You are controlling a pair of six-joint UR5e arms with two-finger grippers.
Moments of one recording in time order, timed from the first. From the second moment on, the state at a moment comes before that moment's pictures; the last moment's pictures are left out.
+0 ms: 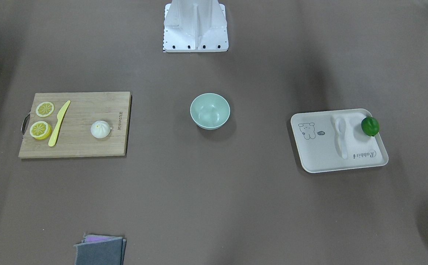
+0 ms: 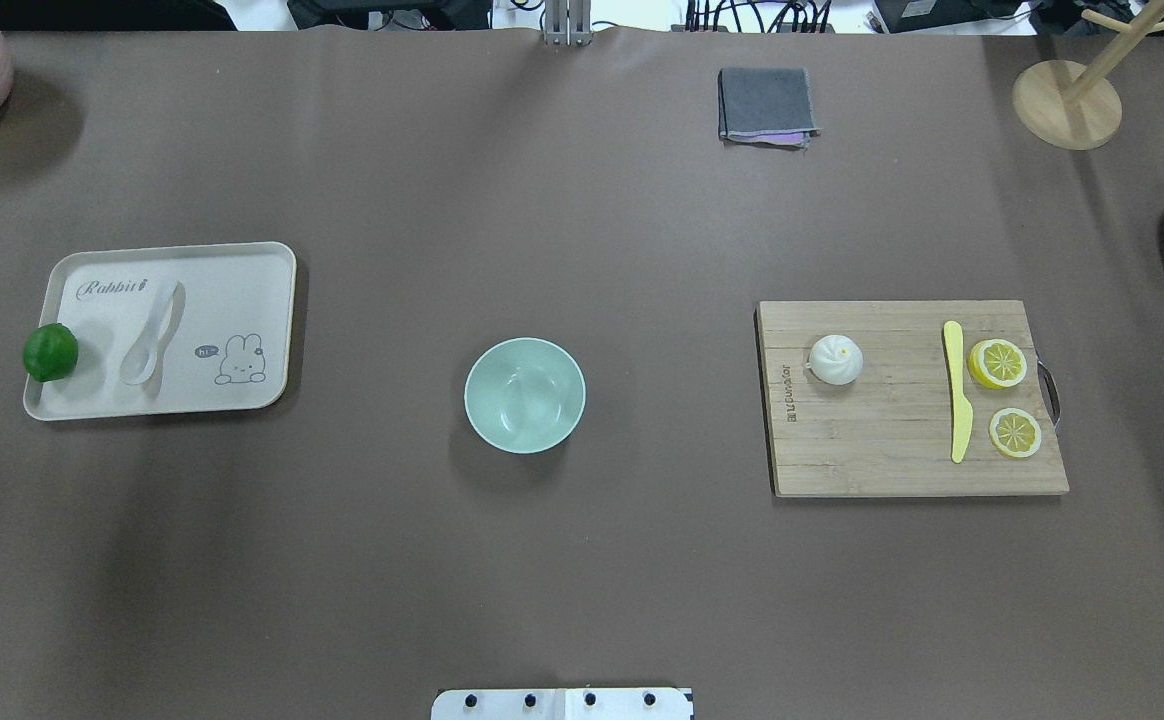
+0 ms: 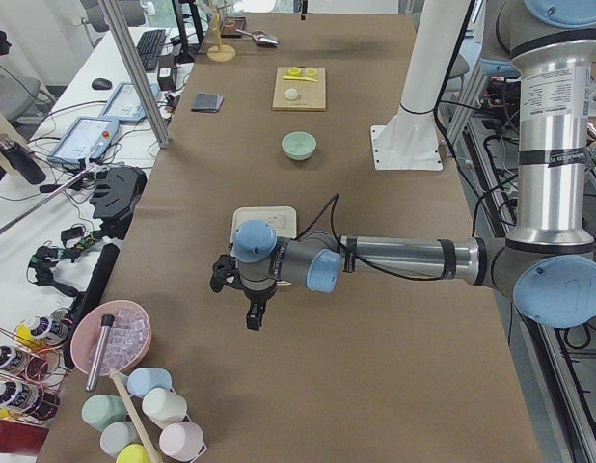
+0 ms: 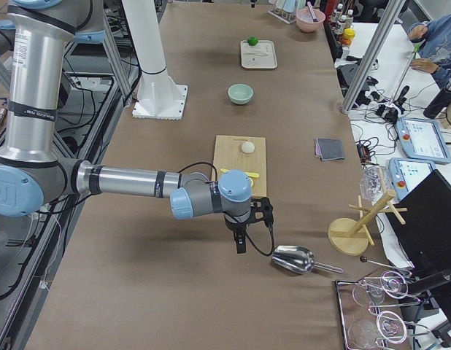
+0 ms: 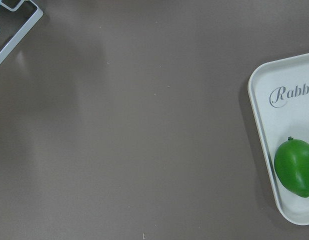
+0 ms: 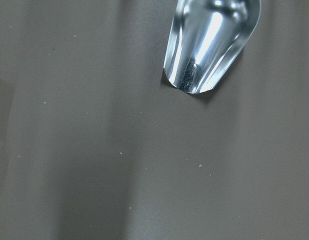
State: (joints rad) left arm -1.44 -1.50 -1.65 -1.79 -2.36 -0.08; right arm 1.46 -1.76 1.69 -1.27 2.31 0.07
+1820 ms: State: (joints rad) left arm -1.44 -1.51 -1.65 -1.80 -2.37 -0.08; right arm 1.46 -1.76 1.70 -1.27 2.35 0.07
